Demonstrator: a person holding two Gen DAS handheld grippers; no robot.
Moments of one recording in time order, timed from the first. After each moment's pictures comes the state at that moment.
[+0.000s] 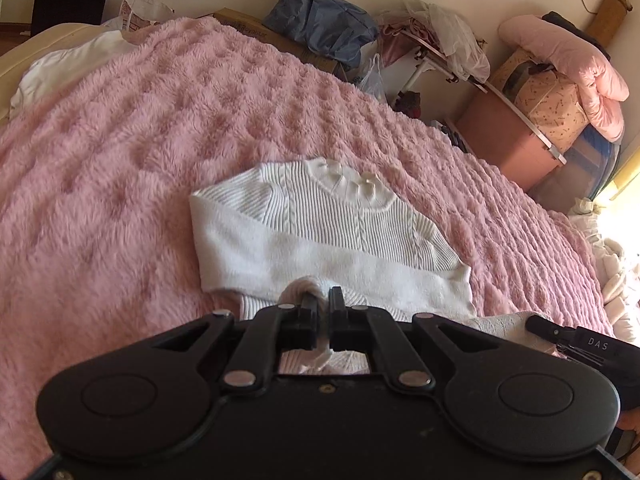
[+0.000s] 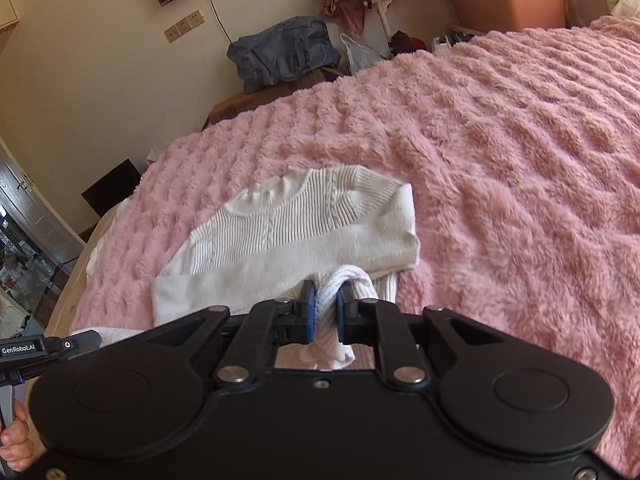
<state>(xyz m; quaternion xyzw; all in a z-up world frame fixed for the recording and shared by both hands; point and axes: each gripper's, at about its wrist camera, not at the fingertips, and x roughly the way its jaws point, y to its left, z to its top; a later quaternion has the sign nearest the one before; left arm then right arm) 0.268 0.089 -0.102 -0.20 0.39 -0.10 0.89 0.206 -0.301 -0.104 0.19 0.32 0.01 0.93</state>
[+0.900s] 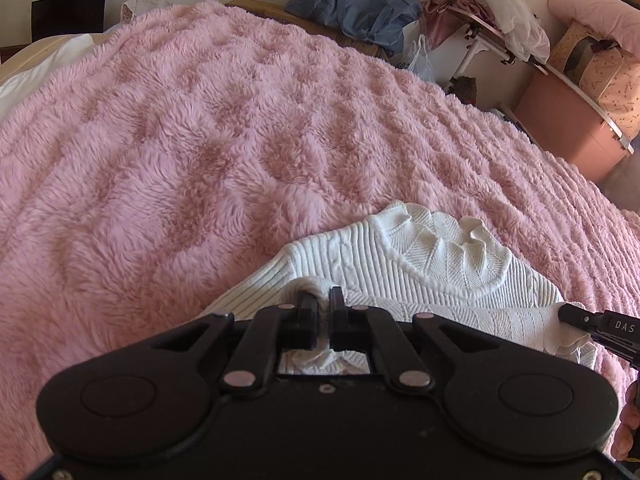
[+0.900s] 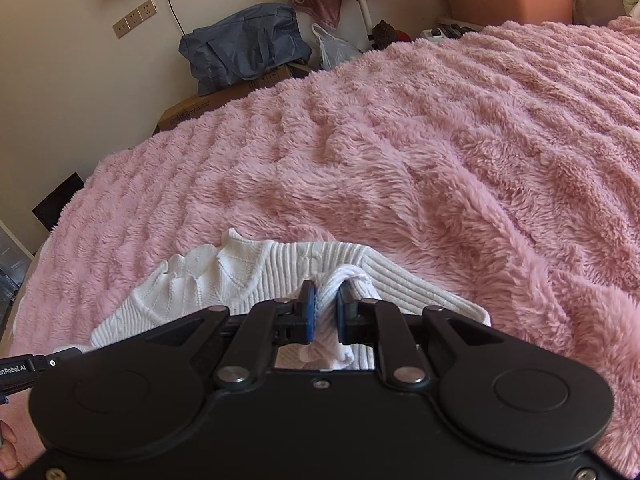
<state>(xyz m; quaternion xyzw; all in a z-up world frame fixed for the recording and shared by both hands) 0.482 0.077 -0.198 -0.14 0.42 -0.05 0.90 0.413 -0.298 -0.180 0.17 0.35 -0.04 0.92</state>
